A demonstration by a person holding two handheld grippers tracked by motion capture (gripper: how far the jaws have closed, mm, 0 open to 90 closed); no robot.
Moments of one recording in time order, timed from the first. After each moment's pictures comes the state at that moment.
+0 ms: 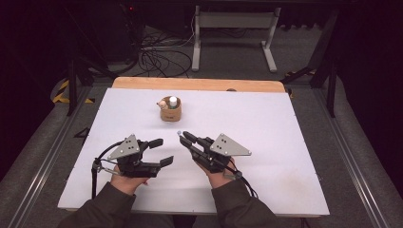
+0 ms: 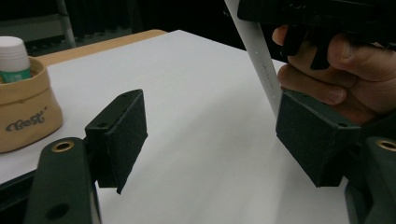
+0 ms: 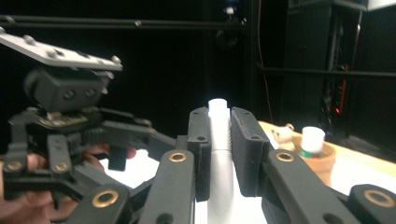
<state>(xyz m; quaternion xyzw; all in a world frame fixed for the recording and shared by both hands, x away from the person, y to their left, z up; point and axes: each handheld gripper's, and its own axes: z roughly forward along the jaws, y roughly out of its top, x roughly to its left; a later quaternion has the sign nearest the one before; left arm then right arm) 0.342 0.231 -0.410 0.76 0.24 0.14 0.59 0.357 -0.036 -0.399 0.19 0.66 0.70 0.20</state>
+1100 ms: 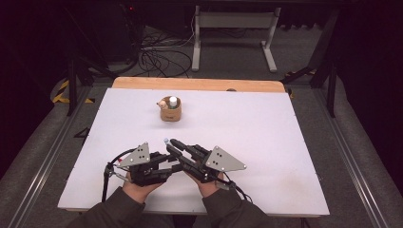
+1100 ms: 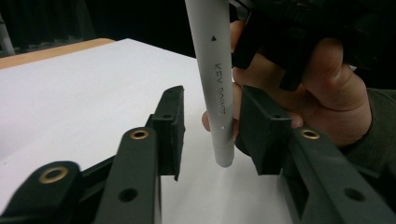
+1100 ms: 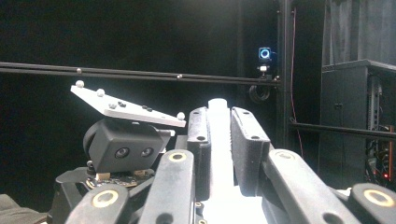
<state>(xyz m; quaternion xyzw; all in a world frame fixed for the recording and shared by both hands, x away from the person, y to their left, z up) 0.330 0.203 -0.417 0.76 0.19 0.08 0.62 0.336 -0.014 -0.406 0.11 0.59 0.78 0.19</state>
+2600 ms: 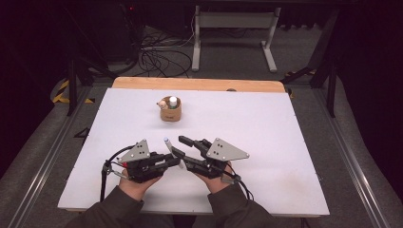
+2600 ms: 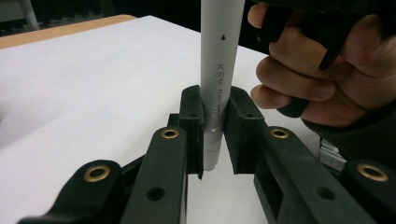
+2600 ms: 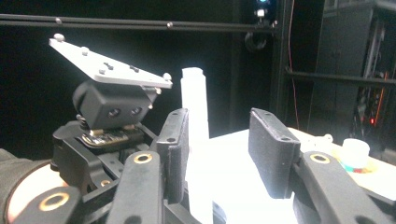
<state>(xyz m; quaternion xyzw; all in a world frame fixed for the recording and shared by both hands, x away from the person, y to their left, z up) 0.336 0.210 -0.414 0.78 0.23 0.10 0.58 0.345 -0.031 -0.393 0.15 0.68 0.70 0.17</state>
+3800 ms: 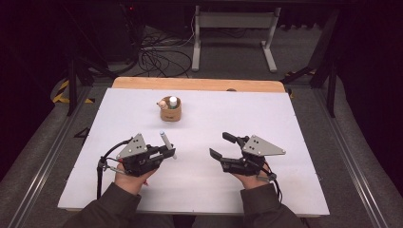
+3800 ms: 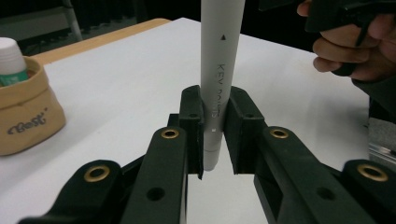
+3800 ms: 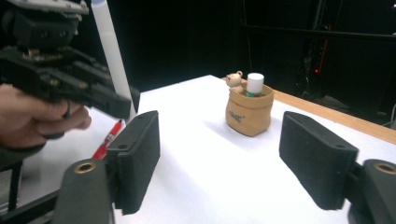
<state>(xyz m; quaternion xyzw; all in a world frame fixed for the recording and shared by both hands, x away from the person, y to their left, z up) 0.347 0.220 -0.403 0.78 0.25 0.17 0.55 0.355 -0.123 -0.397 0.22 0.72 0.62 0.21</state>
